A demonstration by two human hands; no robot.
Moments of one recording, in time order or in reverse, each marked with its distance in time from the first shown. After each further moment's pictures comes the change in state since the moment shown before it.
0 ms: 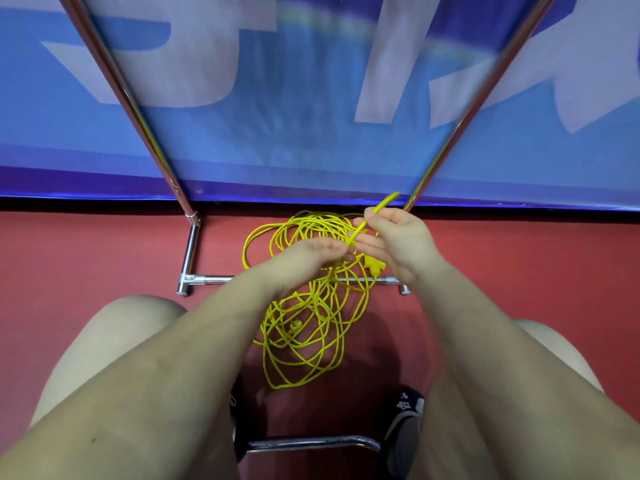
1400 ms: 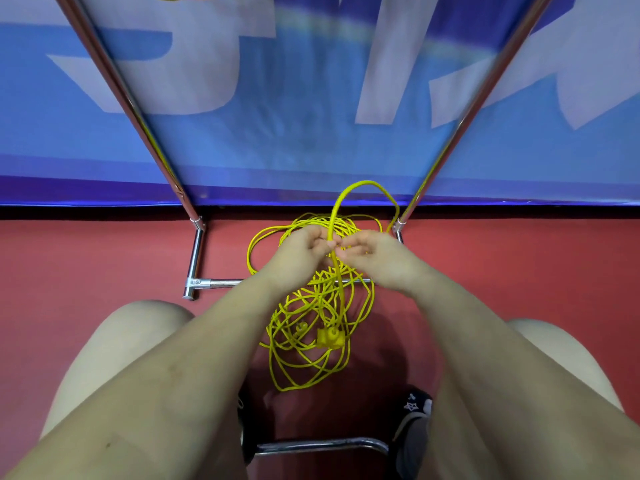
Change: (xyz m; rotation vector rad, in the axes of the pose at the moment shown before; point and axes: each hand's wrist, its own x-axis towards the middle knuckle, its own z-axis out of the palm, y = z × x) left_hand 0.006 -0.006 -0.008 0.144 0.224 0.219; right_hand 0.002 0.020 0.001 -0.768 -0.255 -0.073
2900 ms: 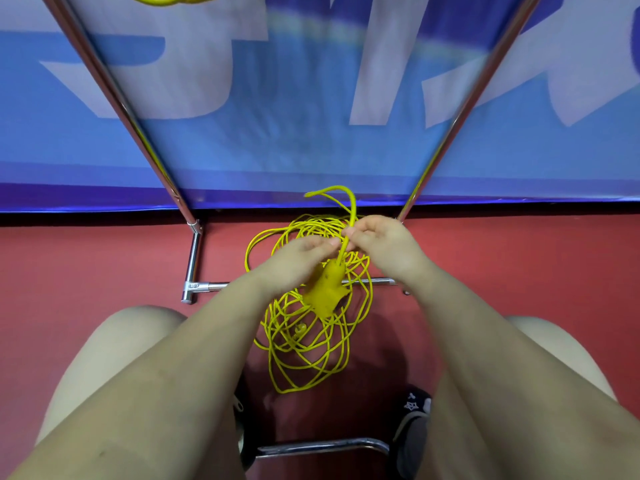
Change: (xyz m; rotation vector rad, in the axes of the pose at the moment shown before) left_hand -0.003 0.002 -0.005 0.087 -0.139 -0.095; right_hand 0.000 -0.007 -0.009 0.121 0.212 -0.103
